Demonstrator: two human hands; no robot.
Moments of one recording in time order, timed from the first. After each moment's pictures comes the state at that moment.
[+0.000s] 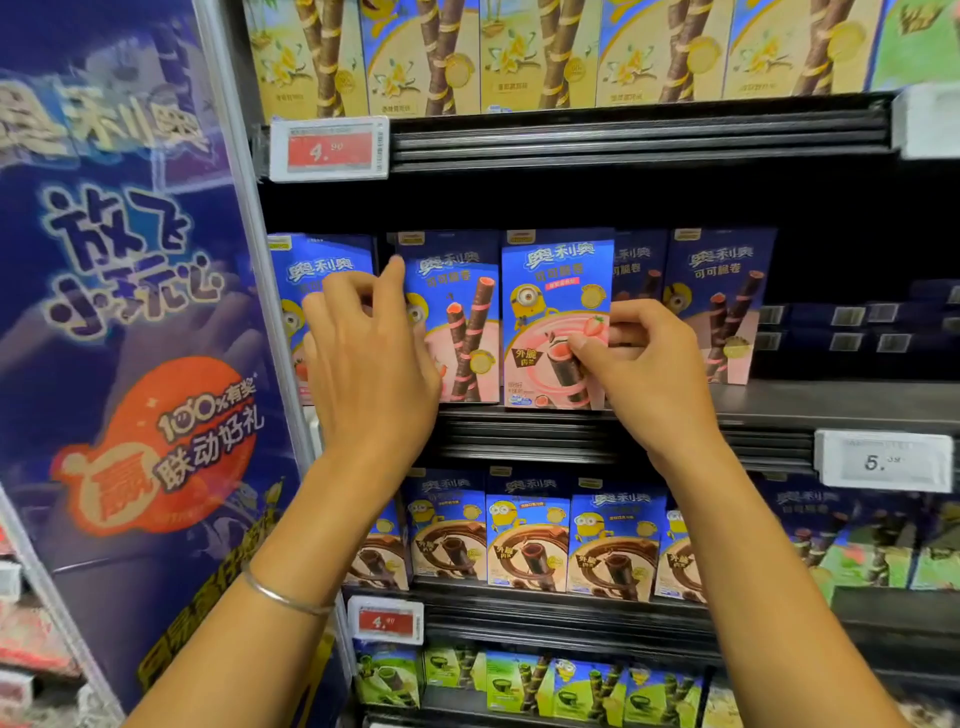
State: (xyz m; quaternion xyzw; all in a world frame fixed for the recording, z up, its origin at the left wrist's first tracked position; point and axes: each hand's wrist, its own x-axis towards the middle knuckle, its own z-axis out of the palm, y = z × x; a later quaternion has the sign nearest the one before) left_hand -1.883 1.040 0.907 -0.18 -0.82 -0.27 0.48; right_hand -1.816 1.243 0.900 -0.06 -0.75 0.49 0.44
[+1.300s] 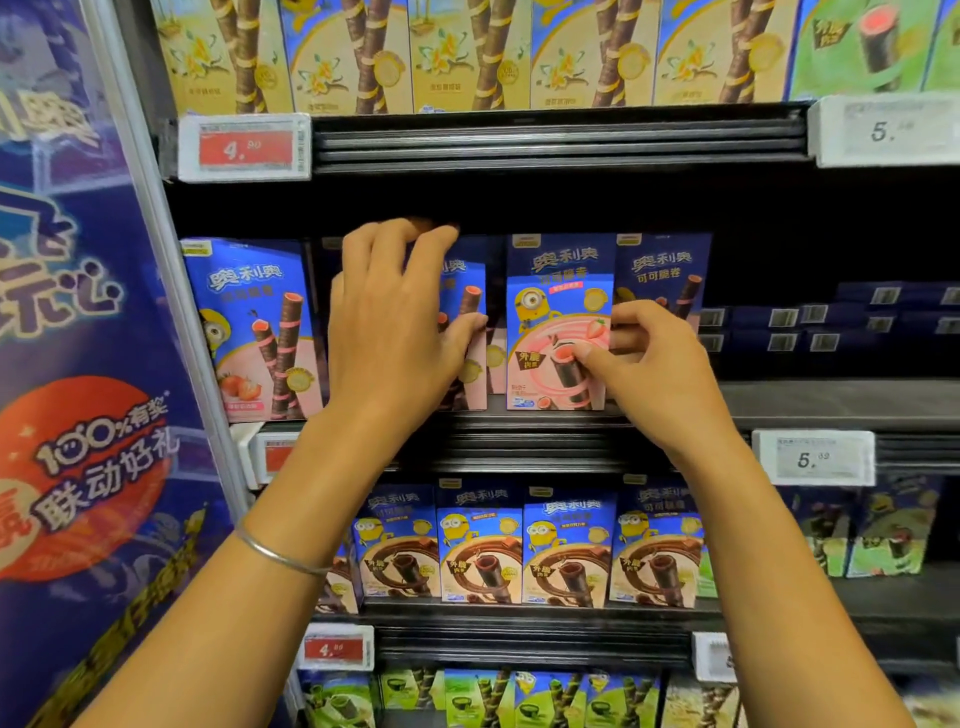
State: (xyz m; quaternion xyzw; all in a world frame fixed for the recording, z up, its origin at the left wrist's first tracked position) left_hand -1.886 1.089 0.936 -0.31 -0.78 -0.25 0.48; right_hand -1.797 1.293 0.905 -0.08 -0.80 0.42 0.42
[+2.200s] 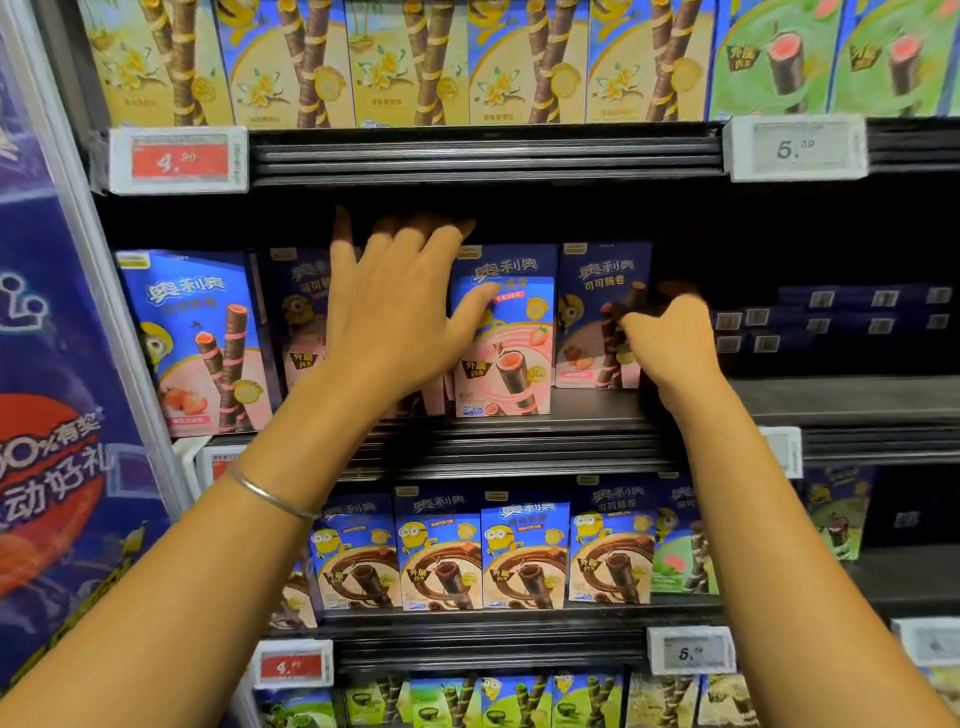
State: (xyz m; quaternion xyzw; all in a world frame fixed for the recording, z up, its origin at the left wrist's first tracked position) left_hand -1.876 1.125 0.964 -0.33 -0.81 -0.15 0.46; right_hand -1.818 1.380 0.921 -0.24 -0.72 0.47 0.46
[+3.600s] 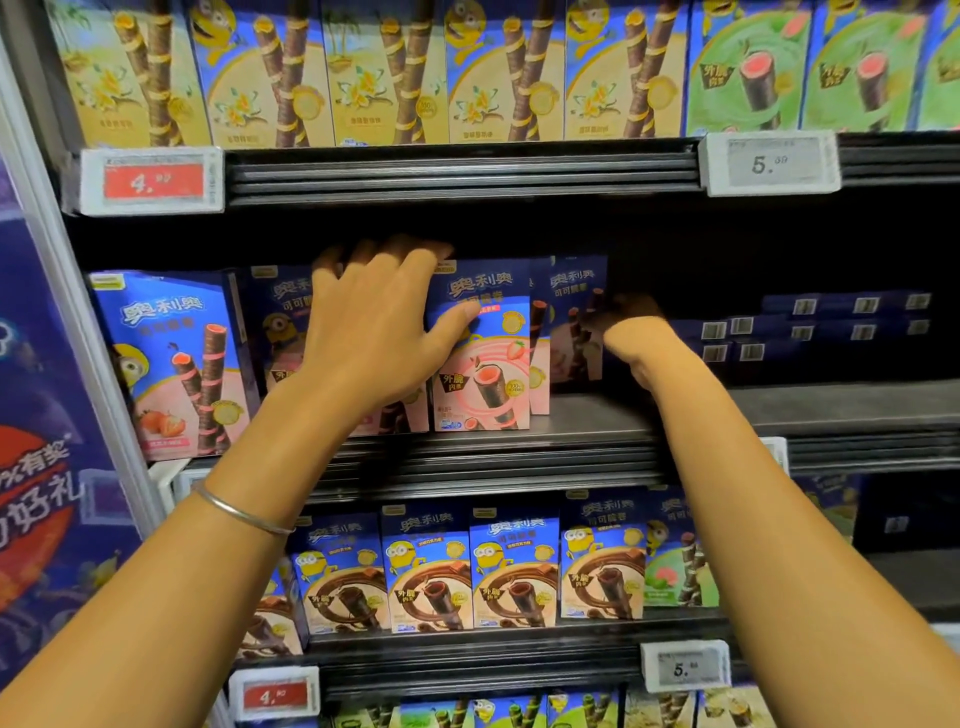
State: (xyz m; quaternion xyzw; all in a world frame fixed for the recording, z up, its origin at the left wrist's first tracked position) left_hand -1.882 1.125 0.968 -0.34 -0.83 -0.17 0.42; right_hand -1.853 1.393 0.943 -0.21 -0.77 0.47 0.38
